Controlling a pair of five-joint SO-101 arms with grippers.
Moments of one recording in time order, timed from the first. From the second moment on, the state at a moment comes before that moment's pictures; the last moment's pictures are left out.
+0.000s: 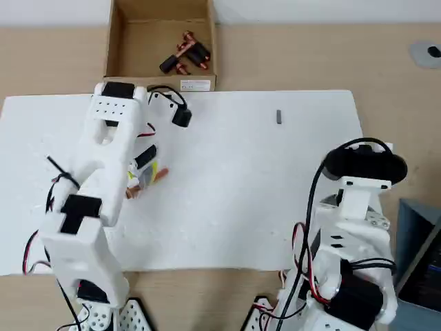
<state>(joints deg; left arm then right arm) 4.0 20.0 -6.3 96.6 -44.6 20.0 -85.1 50.1 86.3 3.4</state>
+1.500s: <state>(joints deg) 0.2 18.5 -13.9 99.4 -14.7 20.0 -85.1 50.1 85.9 5.7</state>
